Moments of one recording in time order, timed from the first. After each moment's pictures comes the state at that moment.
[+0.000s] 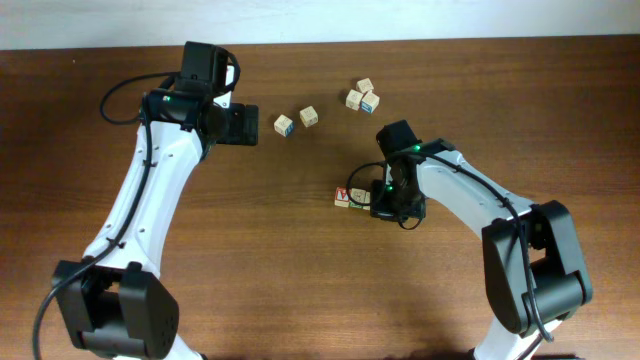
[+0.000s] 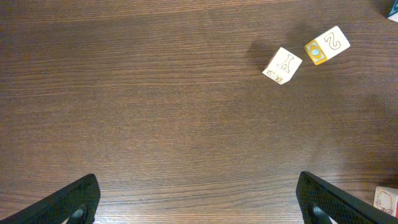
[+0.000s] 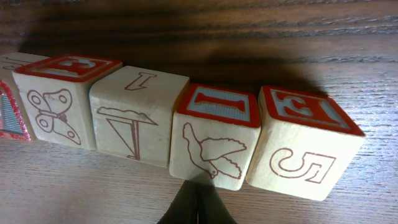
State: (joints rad) left arm -0.17 1.78 1.63 -0.93 -0.13 -0.08; right arm 0.34 1.89 1.23 -0.86 -0.18 0.47
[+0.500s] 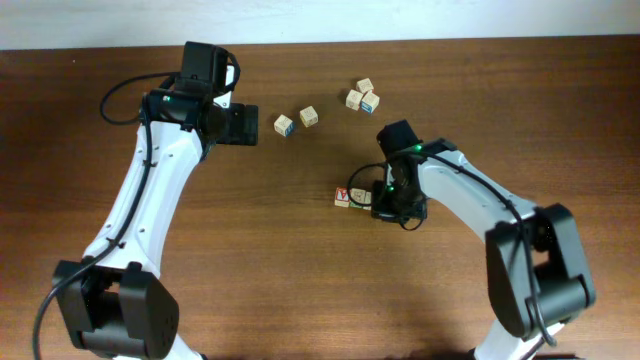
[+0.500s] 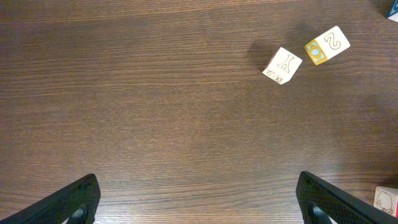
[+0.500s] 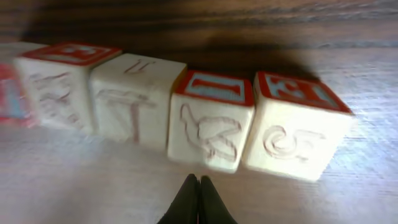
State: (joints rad) left arm -0.17 1.78 1.63 -0.93 -0.13 -0.08; right arm 0.34 1.86 1.23 -0.90 -0.18 0.47
